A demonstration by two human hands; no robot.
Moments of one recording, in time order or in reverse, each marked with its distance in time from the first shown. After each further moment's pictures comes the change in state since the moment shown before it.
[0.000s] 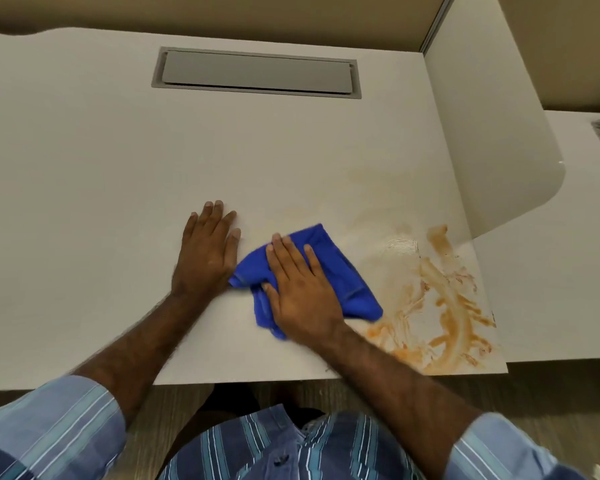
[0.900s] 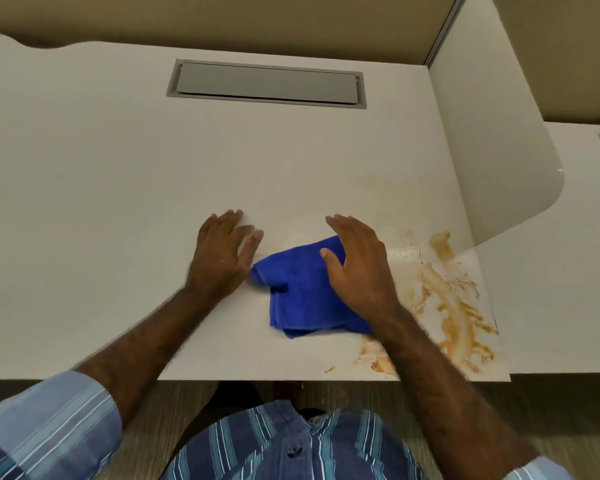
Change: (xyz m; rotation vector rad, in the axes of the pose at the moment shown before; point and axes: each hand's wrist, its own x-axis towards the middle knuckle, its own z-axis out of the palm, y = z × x) left_hand -0.001 0.023 -0.014 -0.085 -0.066 0.035; right_hand -0.003 0.068 -0.066 0.490 0.140 0.302
